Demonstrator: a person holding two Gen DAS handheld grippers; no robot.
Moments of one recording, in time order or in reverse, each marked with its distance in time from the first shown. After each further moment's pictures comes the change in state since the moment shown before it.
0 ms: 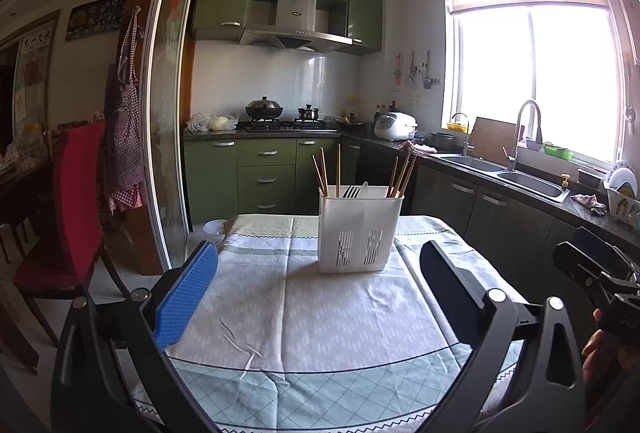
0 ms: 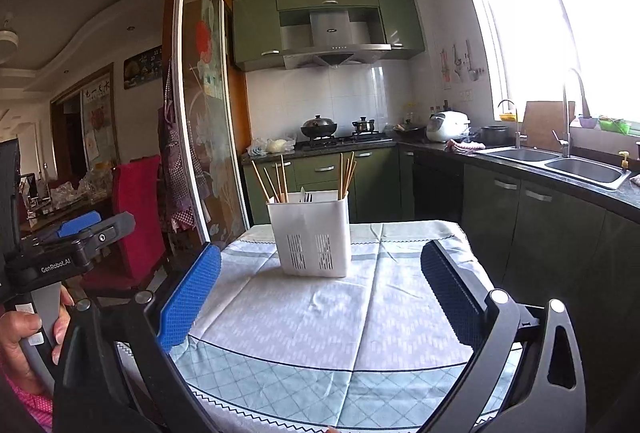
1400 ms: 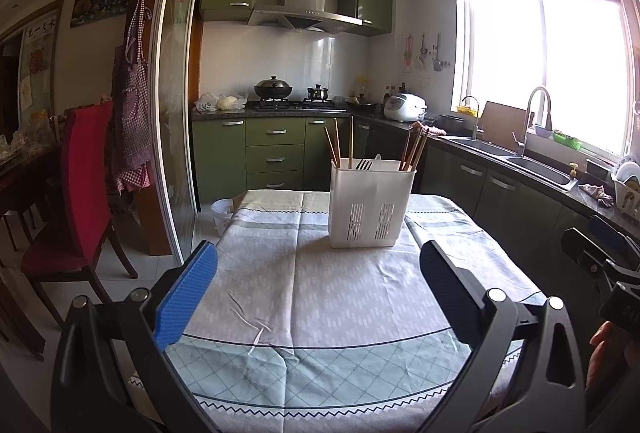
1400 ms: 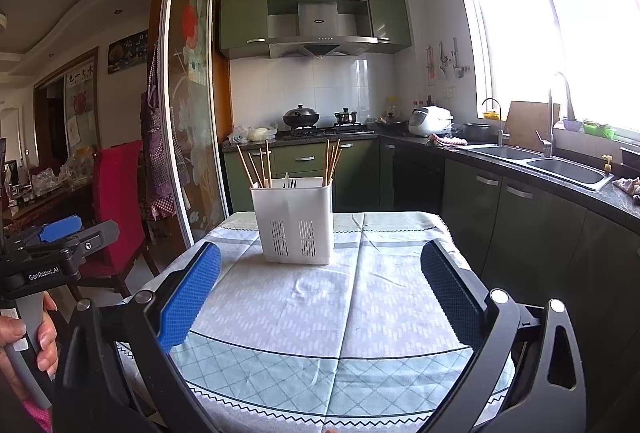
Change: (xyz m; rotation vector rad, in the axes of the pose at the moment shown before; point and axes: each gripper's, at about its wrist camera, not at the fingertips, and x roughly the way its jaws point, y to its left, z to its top) left arm 0.003 0.004 -0.014 -0.007 0.064 0.031; right arm 0.011 0.005 0.007 -0.026 0.047 -0.075
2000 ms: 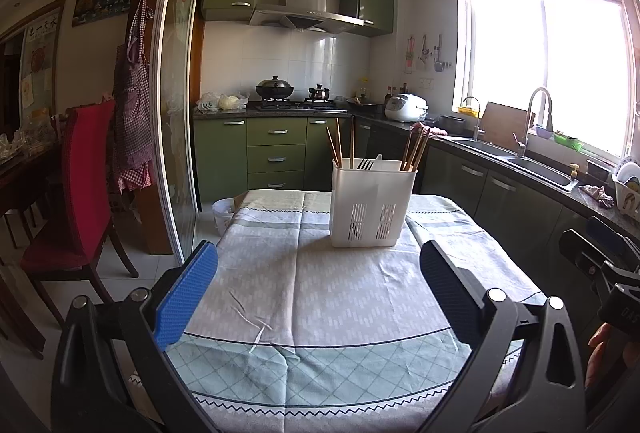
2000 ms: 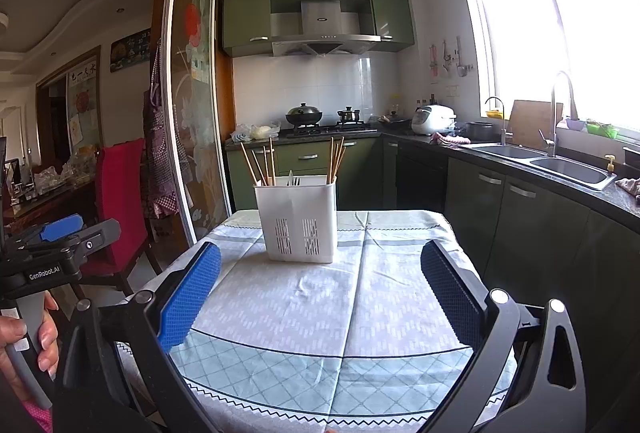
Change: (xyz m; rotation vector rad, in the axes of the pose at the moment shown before) left arm 0.000 -0.002 0.000 -0.006 -0.001 0.004; right arm 0.000 0.002 -0.002 -0.002 0.006 0.010
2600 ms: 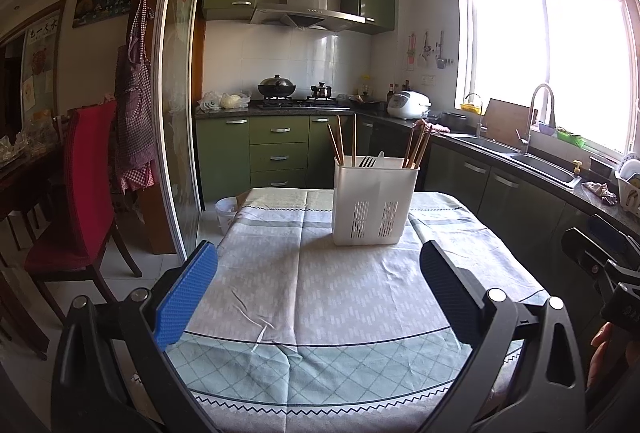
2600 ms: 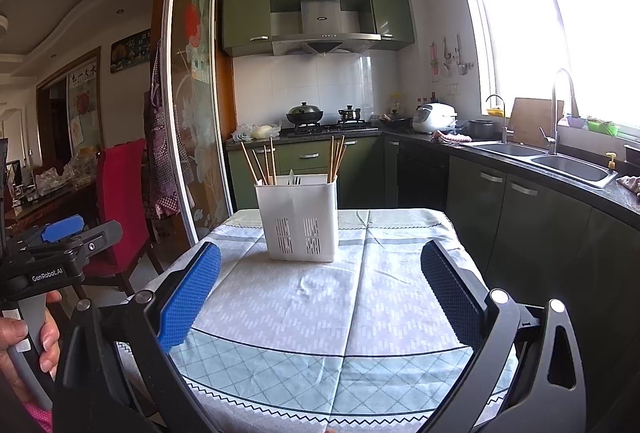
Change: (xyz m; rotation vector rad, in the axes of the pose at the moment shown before) left arm 0.000 0.000 -0.002 0.004 0.013 0.012; right arm 0.001 0.001 0.000 0.005 0.003 0.003
